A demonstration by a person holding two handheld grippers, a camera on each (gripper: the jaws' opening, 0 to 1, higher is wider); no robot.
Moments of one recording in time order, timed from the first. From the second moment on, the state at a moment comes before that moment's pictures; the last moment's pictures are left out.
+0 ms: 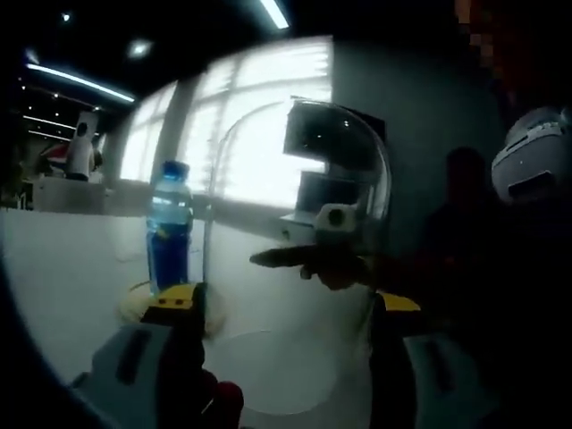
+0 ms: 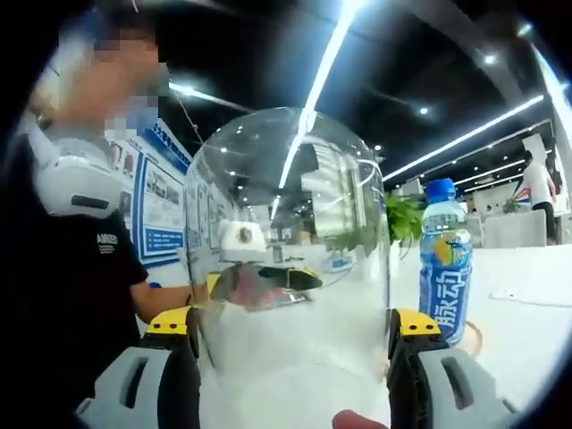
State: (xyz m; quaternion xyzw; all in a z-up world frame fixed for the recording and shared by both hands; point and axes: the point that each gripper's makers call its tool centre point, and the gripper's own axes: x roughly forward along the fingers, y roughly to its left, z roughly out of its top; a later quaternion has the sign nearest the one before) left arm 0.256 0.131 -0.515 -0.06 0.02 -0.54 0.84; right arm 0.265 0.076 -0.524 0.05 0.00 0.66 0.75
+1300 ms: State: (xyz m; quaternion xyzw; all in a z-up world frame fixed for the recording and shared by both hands) left arm 0.271 0.127 -0.498 -0.09 0.00 -0.56 0.82; right arm 0.273 0.096 -0.524 0.05 0.06 0.67 0.73
